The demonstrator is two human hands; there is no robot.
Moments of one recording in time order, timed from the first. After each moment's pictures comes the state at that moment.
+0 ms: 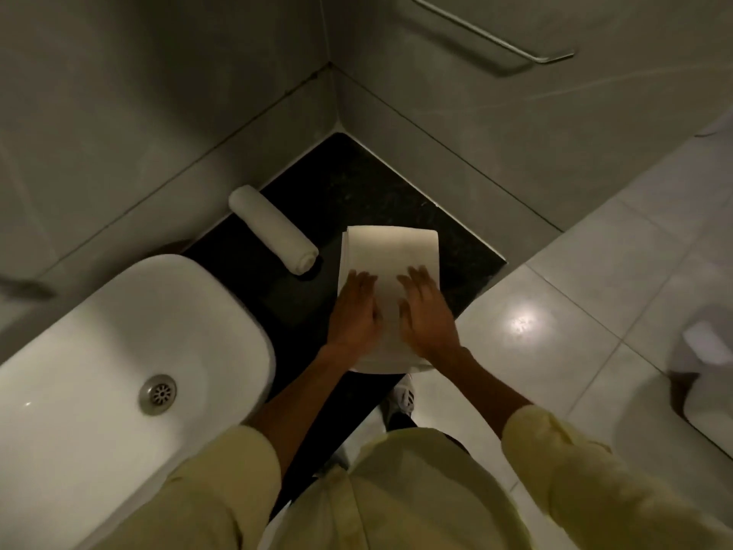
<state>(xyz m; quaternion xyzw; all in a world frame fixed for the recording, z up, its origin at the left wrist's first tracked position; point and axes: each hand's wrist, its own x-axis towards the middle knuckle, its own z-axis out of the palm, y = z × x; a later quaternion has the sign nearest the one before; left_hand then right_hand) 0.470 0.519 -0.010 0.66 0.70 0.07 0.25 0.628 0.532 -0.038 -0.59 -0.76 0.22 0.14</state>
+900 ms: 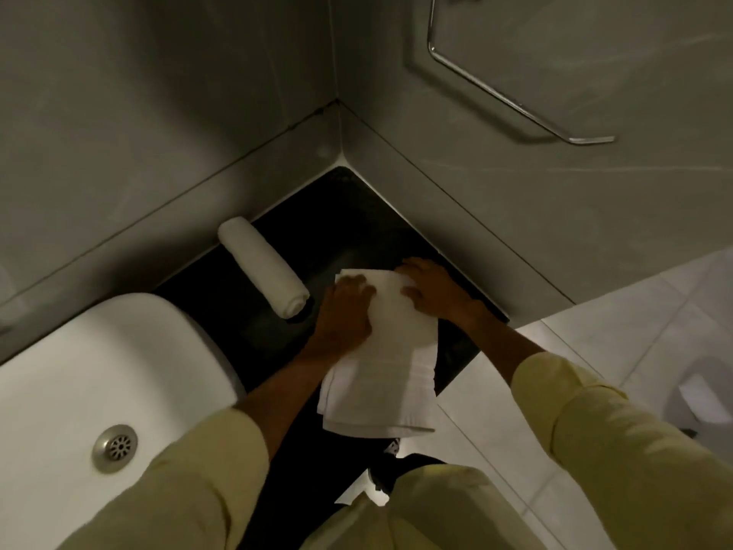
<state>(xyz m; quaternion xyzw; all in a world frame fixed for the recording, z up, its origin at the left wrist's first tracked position) 0.447 0.622 -0.031 0.72 0.66 0.02 0.19 0.647 0.717 -0.037 -0.48 -0.84 0.27 -0.03</state>
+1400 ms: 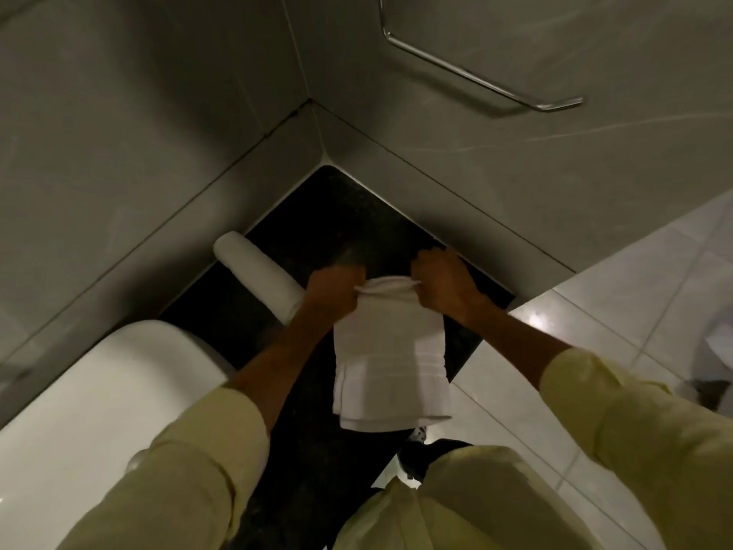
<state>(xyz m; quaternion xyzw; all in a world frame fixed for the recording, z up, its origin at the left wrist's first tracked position) 0.421 0.669 0.002 0.75 0.63 -0.07 0.19 0.652 0.694 -0.010 -0.50 -0.86 0.11 -0.03</state>
